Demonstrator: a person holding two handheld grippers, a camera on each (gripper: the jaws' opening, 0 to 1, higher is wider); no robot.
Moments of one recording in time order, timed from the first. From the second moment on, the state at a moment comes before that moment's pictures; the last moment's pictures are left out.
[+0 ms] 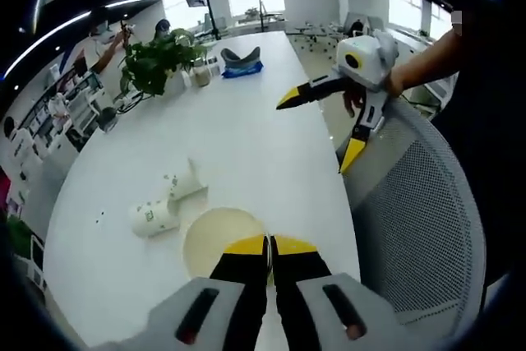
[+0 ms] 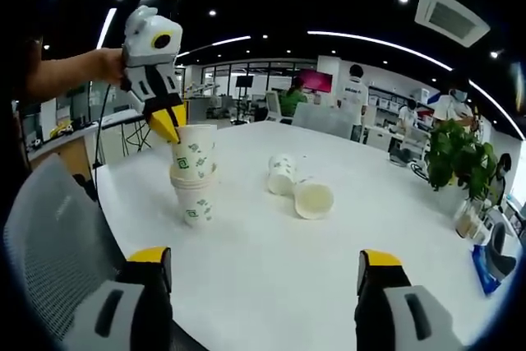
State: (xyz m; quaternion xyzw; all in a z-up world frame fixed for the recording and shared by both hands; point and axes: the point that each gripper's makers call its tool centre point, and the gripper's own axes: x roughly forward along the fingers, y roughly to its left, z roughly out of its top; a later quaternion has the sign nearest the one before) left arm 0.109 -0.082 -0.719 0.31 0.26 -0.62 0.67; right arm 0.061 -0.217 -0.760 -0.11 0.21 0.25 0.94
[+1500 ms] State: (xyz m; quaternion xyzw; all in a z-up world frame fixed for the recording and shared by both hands) left arm 0.111 -0.083 -0.762 0.23 0.33 -0.64 0.66; right arm 0.061 -0.219 -0.767 -0.11 0.22 0.25 0.94
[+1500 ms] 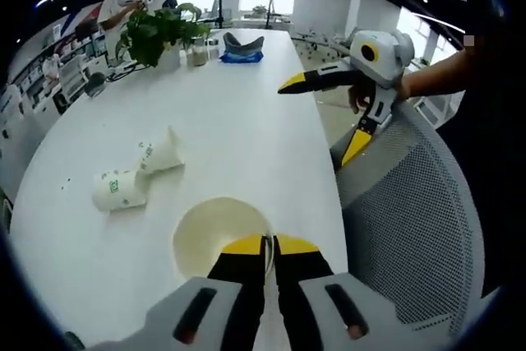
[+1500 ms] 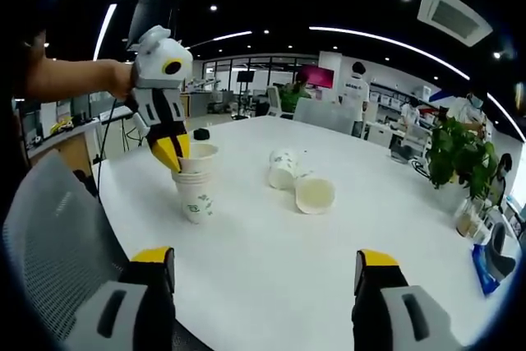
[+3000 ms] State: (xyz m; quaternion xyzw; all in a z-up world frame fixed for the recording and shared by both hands) left arm 0.113 -0.083 -0.773 0.25 0.34 -0.62 0.66; right arm 0.061 -0.218 -0.765 -0.11 0.22 0.25 0.94
